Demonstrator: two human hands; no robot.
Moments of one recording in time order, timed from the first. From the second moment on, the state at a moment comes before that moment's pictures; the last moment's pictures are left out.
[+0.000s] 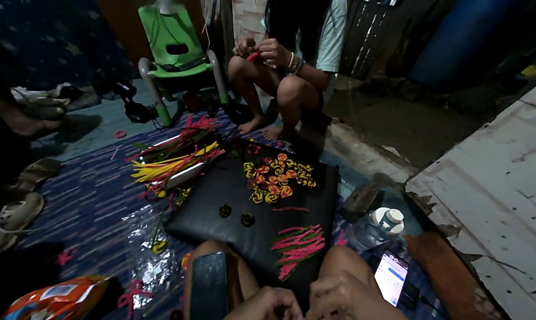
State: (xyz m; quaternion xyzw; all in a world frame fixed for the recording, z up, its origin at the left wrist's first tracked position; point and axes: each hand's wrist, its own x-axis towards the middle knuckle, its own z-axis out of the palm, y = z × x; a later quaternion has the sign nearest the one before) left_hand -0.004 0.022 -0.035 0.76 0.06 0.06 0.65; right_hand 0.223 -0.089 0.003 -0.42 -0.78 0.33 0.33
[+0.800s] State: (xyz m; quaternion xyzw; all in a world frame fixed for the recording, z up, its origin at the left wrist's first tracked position) left_hand 0.025 0.016 -0.054 0.93 0.27 0.25 0.09; right_hand 0.180 -0.067 -0.050 -0.69 -0.67 0.08 0.25
